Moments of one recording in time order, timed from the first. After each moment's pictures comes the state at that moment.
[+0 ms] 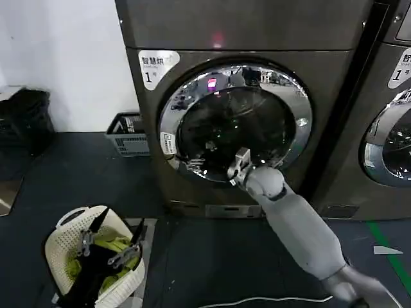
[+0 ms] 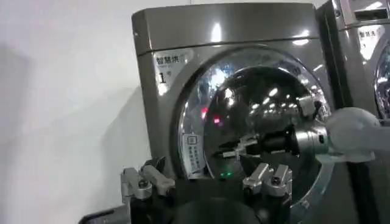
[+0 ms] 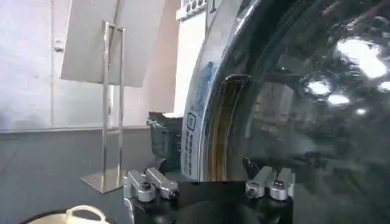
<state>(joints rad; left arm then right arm) 1.77 -1.48 -0.74 -2.44 -0.11 -0.04 0.35 -0.39 1.24 -0.07 1.39 0.52 -0.18 -0.49</state>
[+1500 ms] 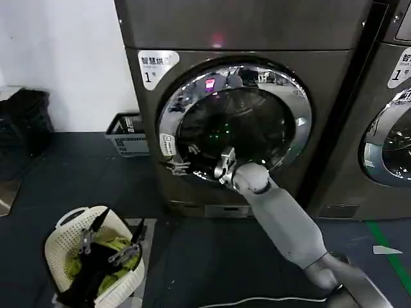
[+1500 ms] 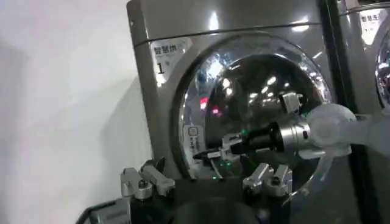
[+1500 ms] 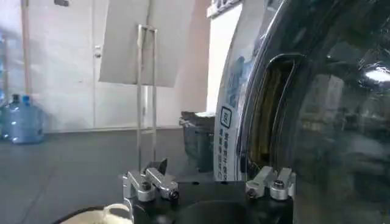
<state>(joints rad) 1.74 -1.48 -0.76 -2.43 -0.09 0.02 0.38 -0.36 1.27 -0.07 1.32 0.50 -0.17 -0.72</state>
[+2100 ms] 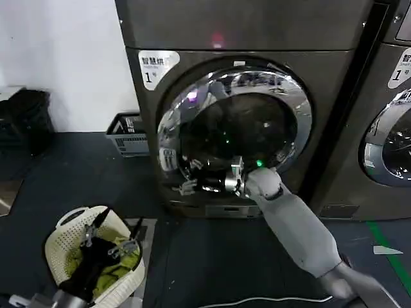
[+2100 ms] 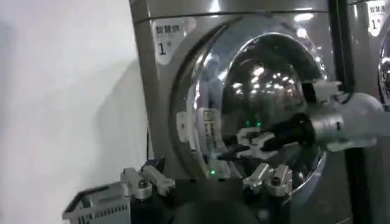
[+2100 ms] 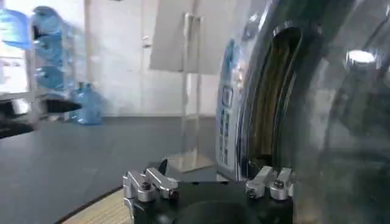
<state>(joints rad) 1.63 -1.41 -0.80 -2.34 -0.18 0.11 0.40 -0.42 1.18 -0.06 1.40 0.48 -0.17 -0.91</state>
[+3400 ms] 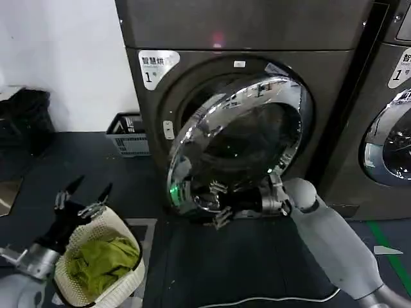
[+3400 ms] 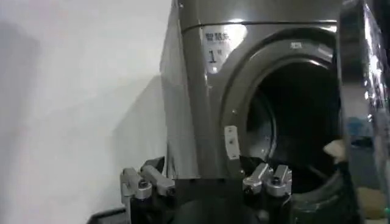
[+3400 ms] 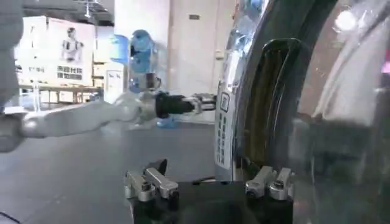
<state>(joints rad) 1.34 -1.11 -0.86 -2.00 -0.47 0.02 0.44 -0.57 1.01 0.07 1.53 0.63 -0.10 -1.30</state>
